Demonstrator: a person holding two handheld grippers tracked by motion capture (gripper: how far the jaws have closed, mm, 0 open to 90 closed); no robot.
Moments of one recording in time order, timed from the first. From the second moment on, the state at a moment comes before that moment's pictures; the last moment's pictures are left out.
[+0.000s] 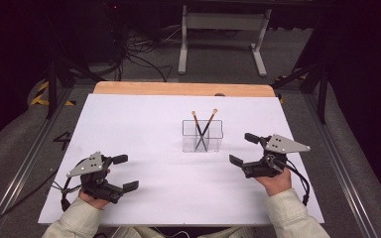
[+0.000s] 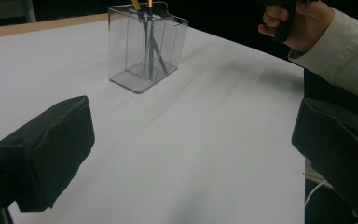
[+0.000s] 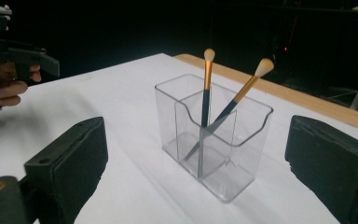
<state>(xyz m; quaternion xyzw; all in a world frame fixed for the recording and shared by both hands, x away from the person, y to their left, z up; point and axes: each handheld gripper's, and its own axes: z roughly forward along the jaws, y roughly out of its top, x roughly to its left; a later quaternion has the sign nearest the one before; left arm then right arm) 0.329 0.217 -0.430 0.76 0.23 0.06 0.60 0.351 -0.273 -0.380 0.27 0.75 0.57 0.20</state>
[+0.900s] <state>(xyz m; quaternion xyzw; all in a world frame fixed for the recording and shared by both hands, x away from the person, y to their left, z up) 0.326 0.223 -0.440 0.77 0.22 0.05 0.60 0.333 -0.295 -0.422 0.26 0.74 0.58 0.21</state>
